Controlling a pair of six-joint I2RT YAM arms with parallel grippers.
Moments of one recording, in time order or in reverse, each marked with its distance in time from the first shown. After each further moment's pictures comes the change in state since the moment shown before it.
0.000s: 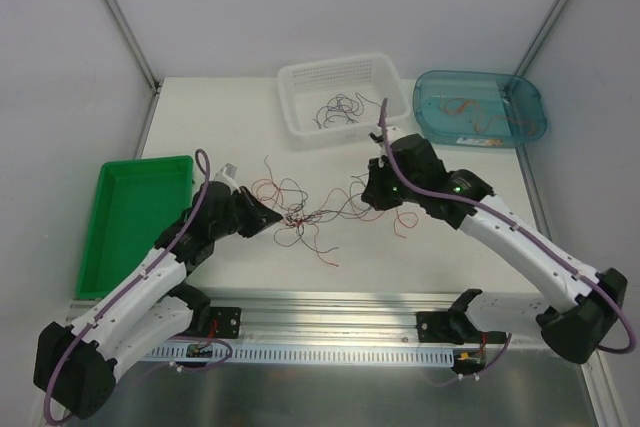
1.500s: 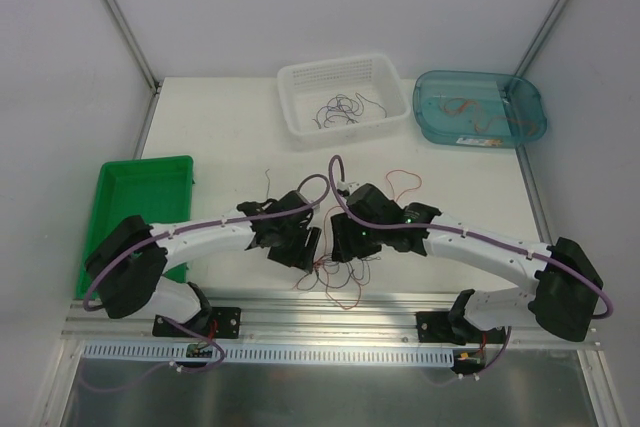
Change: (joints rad) left arm -0.423 0.607 0.280 -0.287 -0.029 0.484; right arm 0.245 0.150 -0.299 0.177 -0.071 0.250
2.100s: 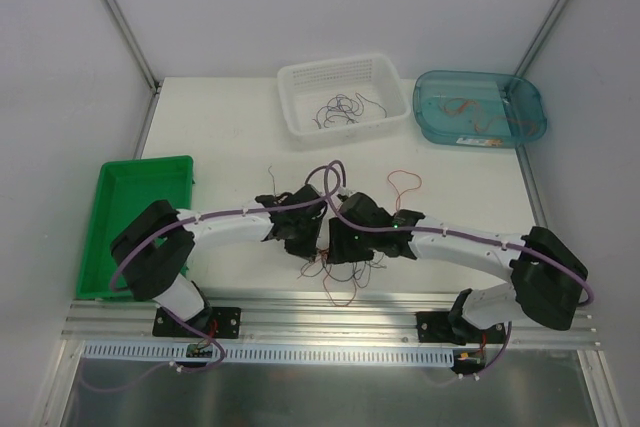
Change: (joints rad) left arm -0.012 0.195 0.125 0.030 -0.055 -0.060; right arm 0.022 0.080 -0.055 0.105 0.038 0.158
